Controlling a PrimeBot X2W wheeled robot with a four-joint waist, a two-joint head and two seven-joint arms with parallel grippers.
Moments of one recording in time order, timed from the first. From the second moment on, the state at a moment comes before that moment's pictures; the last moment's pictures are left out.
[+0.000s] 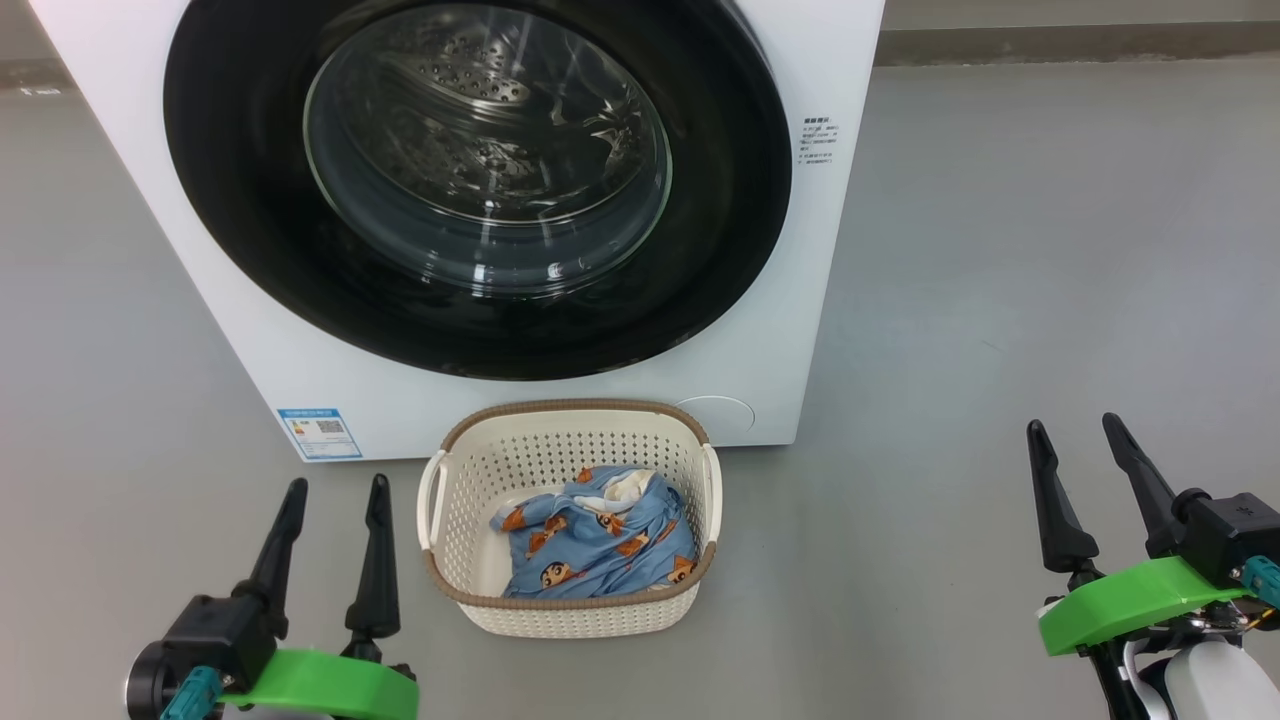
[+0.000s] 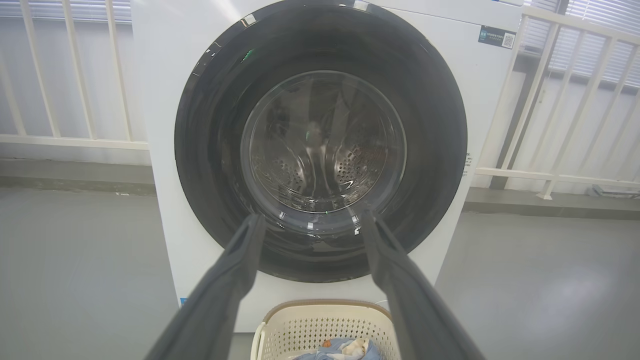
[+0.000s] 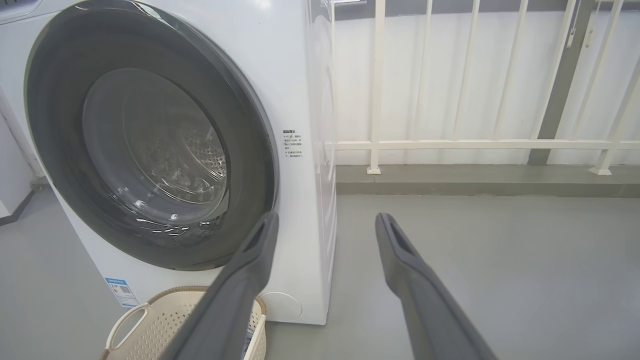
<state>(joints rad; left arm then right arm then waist) -0.14 0.04 -0.05 0.28 -0.23 -0.13 -0.26 -0.14 -0.17 0.00 0.32 0.26 0.13 -0.25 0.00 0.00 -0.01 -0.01</state>
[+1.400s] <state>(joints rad) -0.14 0.04 -0.02 0.29 -0.26 -0.13 -0.26 -0.14 -0.17 -0.01 0.31 0.30 0.13 -0.25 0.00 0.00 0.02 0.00</state>
